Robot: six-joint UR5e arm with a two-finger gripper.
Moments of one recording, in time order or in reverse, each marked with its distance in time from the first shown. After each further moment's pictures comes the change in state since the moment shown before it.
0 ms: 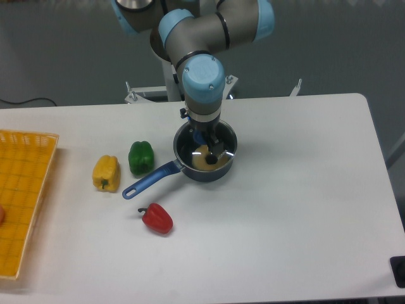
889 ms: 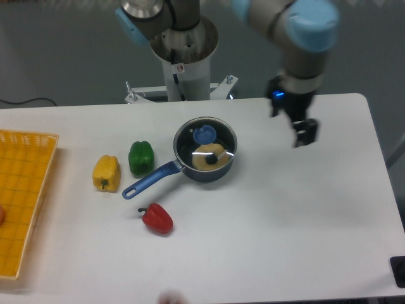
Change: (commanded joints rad) arm 0.428 -0.098 0.253 0.112 -0.109 0.527
